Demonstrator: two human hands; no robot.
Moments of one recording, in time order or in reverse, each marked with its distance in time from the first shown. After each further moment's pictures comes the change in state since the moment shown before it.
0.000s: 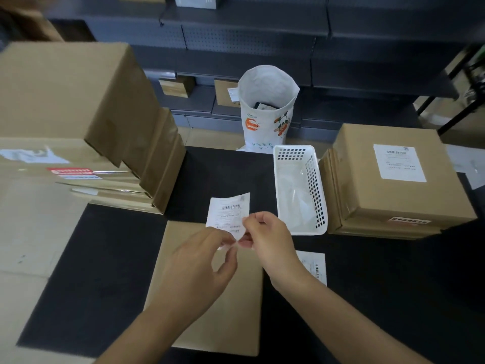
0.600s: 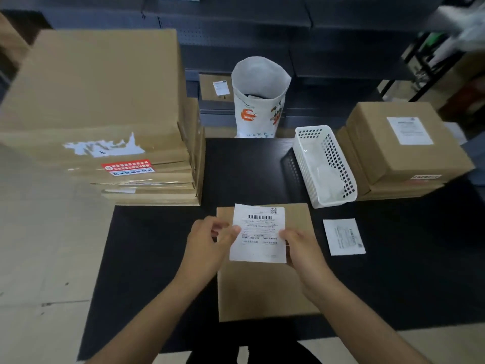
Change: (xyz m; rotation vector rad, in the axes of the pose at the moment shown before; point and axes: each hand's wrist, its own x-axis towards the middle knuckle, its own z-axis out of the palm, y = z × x) left_hand -0.016 -0.152 -0.053 -0.421 -0.241 -0.423; right_hand -0.049 0.051 0.117 0.035 0.228 0.195
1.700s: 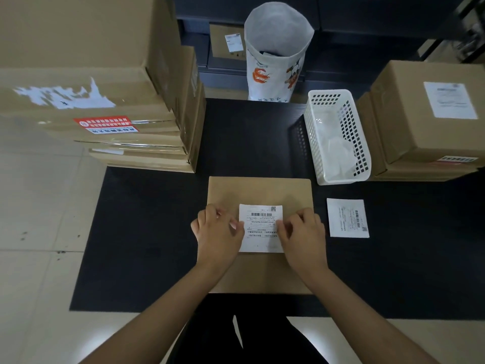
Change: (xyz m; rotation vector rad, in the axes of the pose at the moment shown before) left_hand 0.013 -0.058 0.096 0.517 0.226 0.071; right_hand 0.075 0.087 -0.036 -1.003 0.293 -0.601
